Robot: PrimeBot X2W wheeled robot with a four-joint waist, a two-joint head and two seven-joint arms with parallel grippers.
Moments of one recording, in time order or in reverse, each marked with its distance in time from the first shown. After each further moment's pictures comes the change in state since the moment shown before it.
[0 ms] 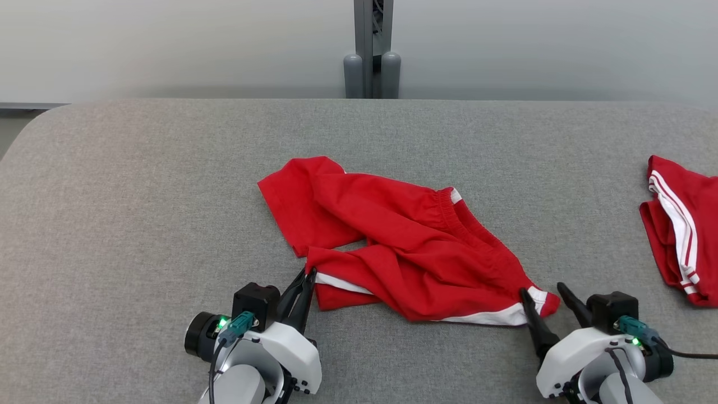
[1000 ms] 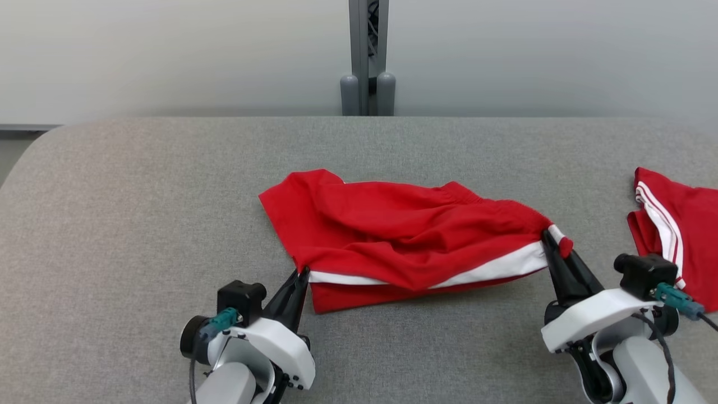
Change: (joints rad) left arm -0.006 0.000 0.028 0.029 -0.080 -0.049 0.000; right arm -0.006 -0.049 0.035 -0.245 0.206 0.000 0.000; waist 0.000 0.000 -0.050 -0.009
